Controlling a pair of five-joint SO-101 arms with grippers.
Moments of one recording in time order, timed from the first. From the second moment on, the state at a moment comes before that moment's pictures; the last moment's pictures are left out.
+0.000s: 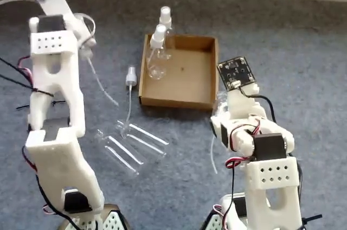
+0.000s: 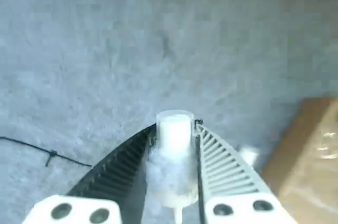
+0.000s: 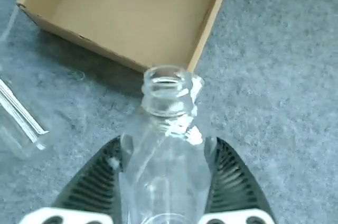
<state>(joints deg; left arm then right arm) -13.8 25.3 -35.7 79.0 25.6 -12.4 -54.9 42.3 71.3 16.3</state>
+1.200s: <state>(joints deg) 23.7 -12.6 -52.4 80.8 11.6 -37.6 -94.4 75.1 36.0 9.5</state>
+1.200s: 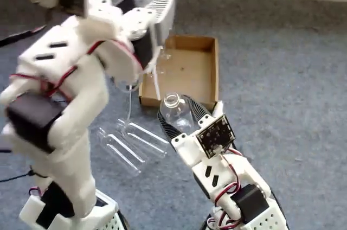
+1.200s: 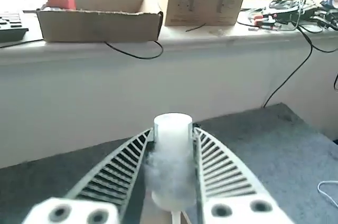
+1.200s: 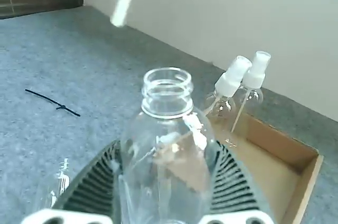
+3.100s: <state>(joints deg) 34.4 -61.8 21.5 56.0 2.8 -34.1 -94.8 75.1 36.0 5.3</state>
